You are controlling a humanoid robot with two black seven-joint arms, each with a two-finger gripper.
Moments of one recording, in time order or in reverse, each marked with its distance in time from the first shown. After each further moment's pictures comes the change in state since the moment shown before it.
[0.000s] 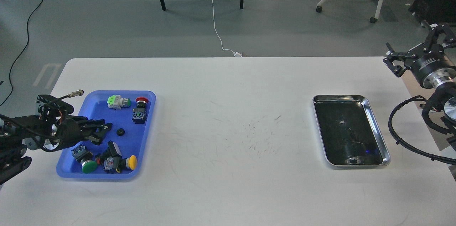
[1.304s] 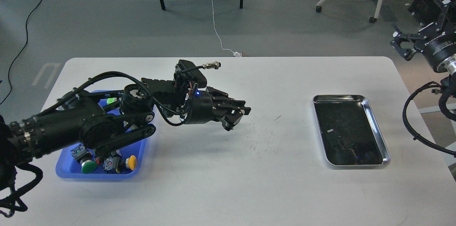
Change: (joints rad) left arm -0.306 -0.484 0.037 -0.296 -0.021 -0.099 0.082; right arm -0.010 -0.146 0.025 0.266 -0.002 0.000 0.001
